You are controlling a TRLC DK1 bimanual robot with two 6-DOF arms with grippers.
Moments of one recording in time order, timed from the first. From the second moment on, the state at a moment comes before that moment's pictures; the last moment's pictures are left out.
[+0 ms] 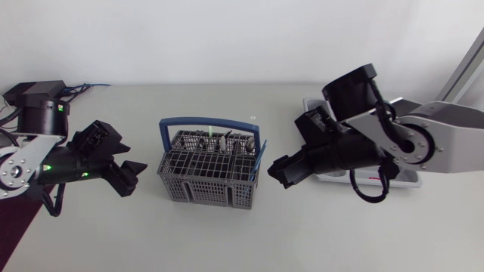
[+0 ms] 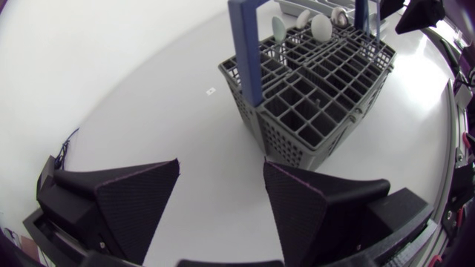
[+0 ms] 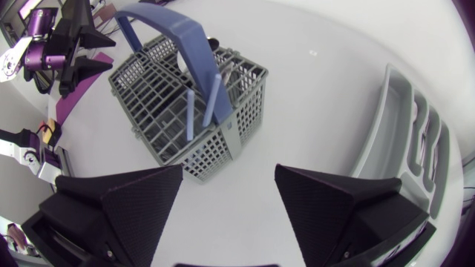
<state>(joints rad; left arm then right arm) -0.05 1.24 0.63 -0.20 0.27 0.64 0.51 1.39 0.86 -0.37 -0.20 0.00</state>
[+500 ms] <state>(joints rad) -0.13 1.47 0.67 -0.10 0.25 0.63 0.50 1.68 0.97 -0.27 -0.17 0.00</state>
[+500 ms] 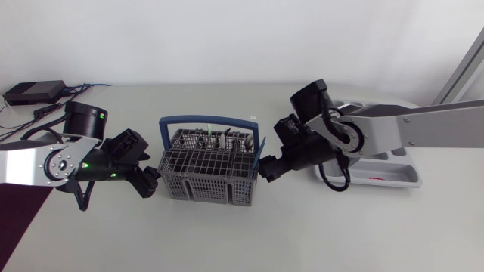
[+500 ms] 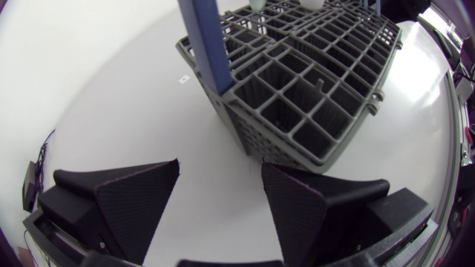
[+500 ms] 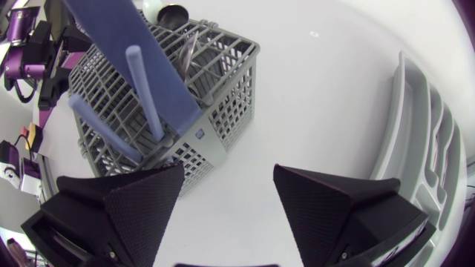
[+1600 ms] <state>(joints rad) -0.04 1.33 0.73 -0.14 0.32 0.62 0.46 1.39 0.95 -0.38 -0.18 0.04</state>
